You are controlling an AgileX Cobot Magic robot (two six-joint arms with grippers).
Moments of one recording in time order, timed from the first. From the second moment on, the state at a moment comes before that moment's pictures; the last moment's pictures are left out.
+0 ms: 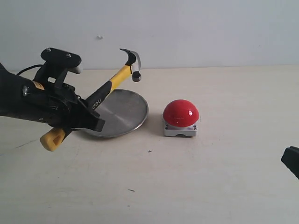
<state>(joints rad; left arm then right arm) -0.51 1.56 -0.85 -0.43 0.23 0.45 0.07 0.34 -0.01 1.74 0.31 -1.56</state>
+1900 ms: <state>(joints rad) -0.20 2.02 -1.01 -1.69 0.69 1.44 0.07 0.34 -0.01 1.74 0.31 -1.56</state>
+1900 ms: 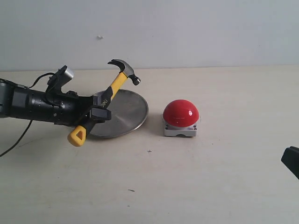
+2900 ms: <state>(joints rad) -0.20 2.16 -1.14 -1.73 0.70 1.49 0.07 0.34 -0.01 1.74 0.31 -1.56</state>
